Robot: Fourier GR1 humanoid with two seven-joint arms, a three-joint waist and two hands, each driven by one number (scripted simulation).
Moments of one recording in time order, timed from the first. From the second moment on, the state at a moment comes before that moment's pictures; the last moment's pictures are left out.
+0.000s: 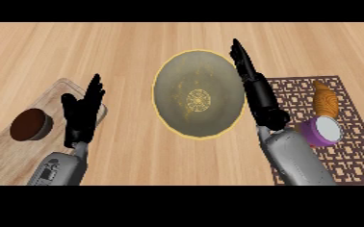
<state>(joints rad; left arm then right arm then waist) -0.18 0.27 -0.20 -1.34 0.19 0.36 0.14 -0.40 -0.19 0.33 -1.39 -0.11 -0.24 -0.20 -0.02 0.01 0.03</state>
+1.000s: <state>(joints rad) -0.21 0.46 0.06 -1.49 0.30 0.19 -0.04 -0.02 -0.50 0.32 -1.94 0.28 -0.43 0.07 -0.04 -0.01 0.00</state>
